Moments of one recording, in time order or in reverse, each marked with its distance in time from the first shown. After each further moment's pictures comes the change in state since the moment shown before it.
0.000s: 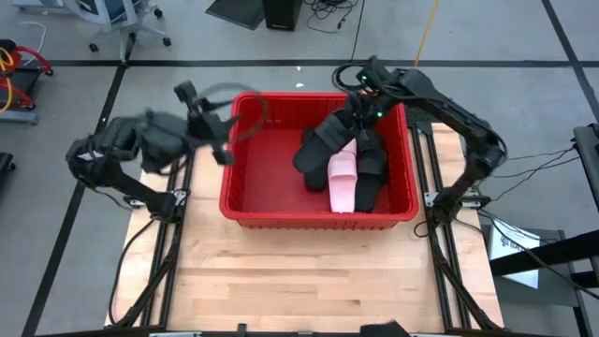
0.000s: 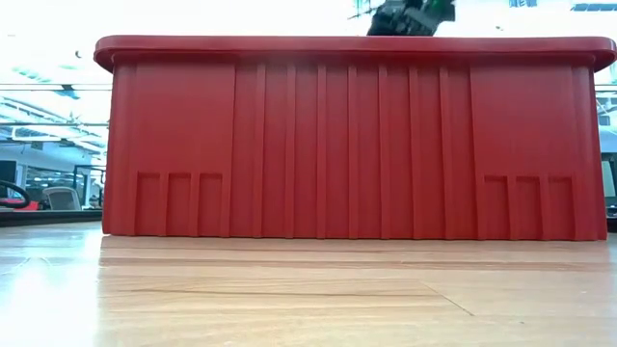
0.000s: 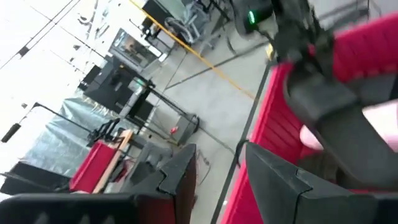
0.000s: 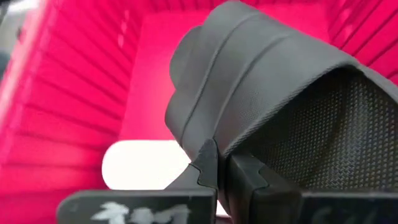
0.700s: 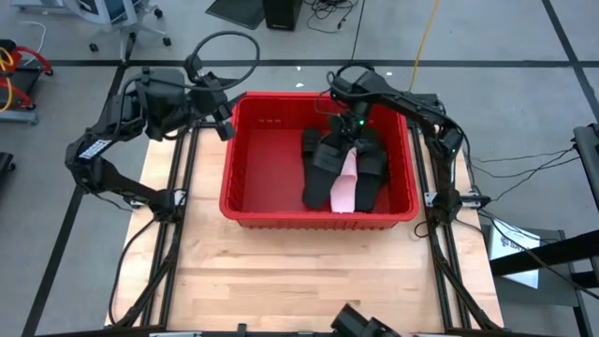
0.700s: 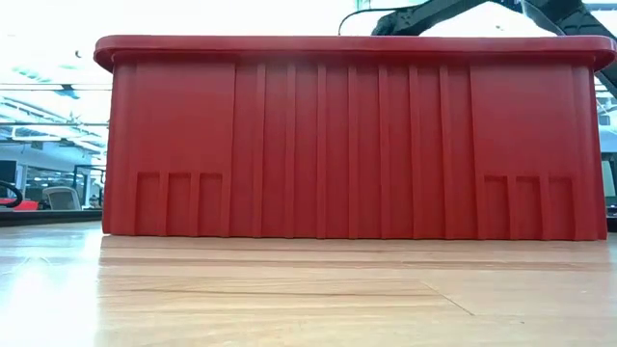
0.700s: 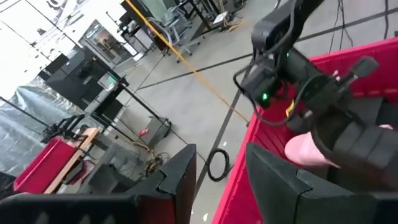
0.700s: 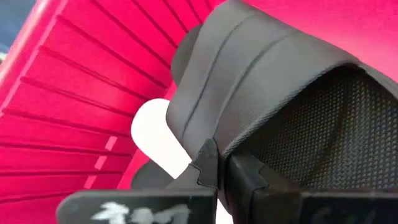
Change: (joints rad) left arm 0.375 -0.015 0.000 0.080 0.457 0.012; right arm 0.027 0.367 0.183 -0.361 -0.145 -0.515
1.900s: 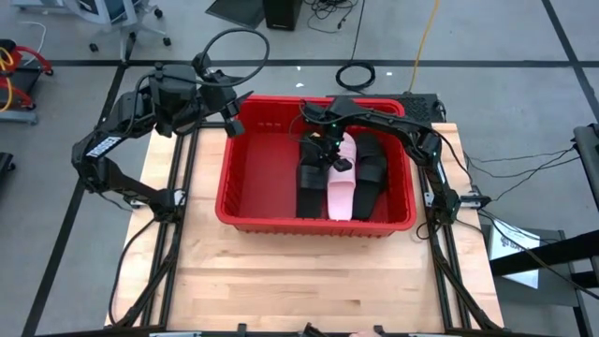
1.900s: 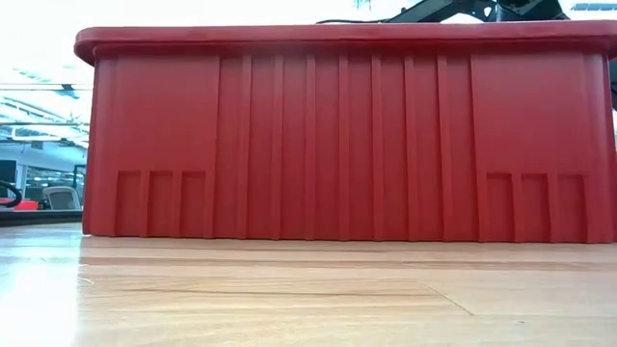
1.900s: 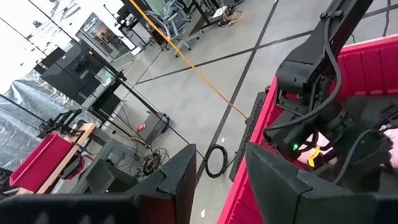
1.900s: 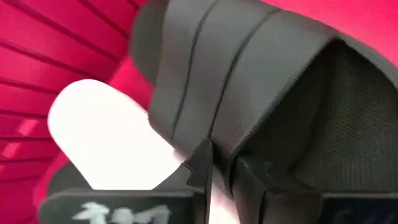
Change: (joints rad) left arm 0.040 0.039 0.000 0.022 0.037 -0.006; right arm 0.172 0.148 -0.002 0.227 0.154 0.017
